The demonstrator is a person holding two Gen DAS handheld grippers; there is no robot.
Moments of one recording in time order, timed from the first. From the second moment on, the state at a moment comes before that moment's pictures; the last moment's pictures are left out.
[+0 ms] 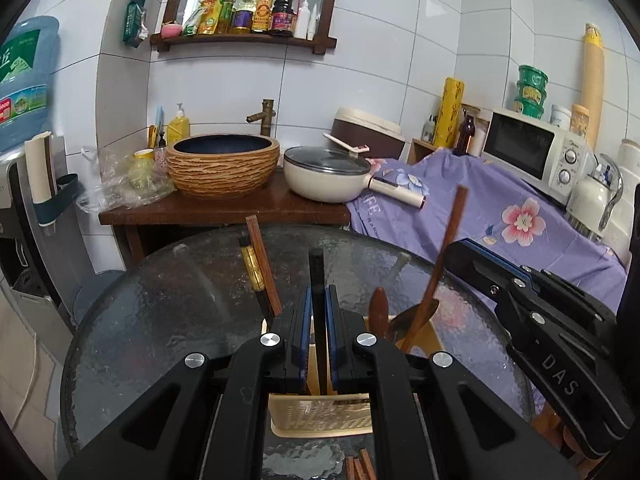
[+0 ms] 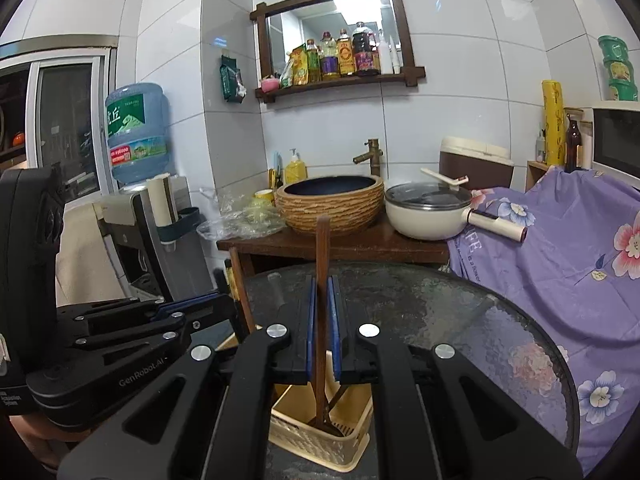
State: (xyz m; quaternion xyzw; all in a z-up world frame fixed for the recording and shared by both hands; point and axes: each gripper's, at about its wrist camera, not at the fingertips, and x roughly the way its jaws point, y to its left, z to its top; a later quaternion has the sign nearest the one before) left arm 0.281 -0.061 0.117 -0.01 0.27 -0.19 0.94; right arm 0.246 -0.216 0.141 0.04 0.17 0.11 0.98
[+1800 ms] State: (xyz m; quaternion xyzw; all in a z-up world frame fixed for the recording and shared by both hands) left arm 0.178 -0.051 -0.051 0.08 0.46 -0.25 0.85; right arm 0.186 -0.185 -0.046 -0.01 0.48 0.08 0.87
